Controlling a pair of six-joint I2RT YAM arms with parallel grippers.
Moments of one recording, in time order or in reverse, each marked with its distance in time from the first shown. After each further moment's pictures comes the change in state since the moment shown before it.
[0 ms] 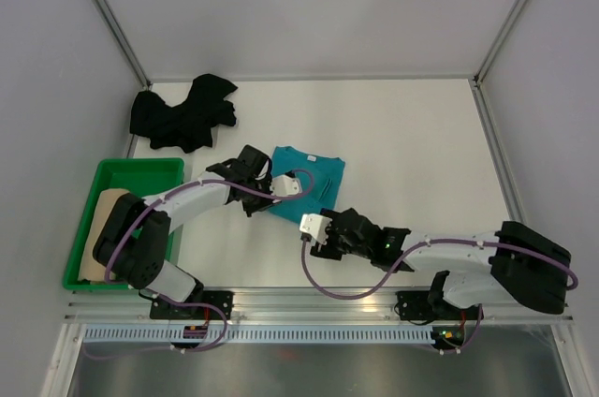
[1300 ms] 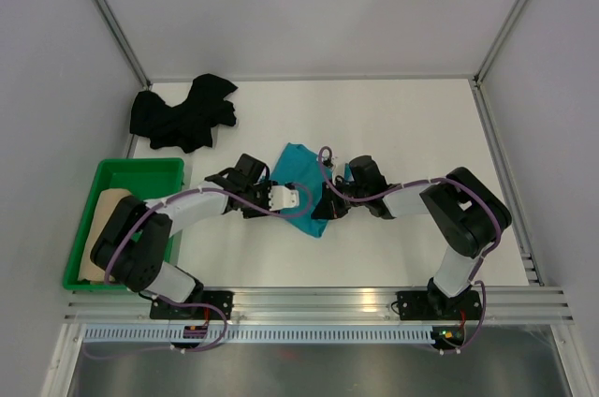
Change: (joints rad) left arm 0.001 -0.023 -0.113 0.158 -0.054 0.191; right arm -0.502 0.523 0.229 0.205 -0.718 0.701
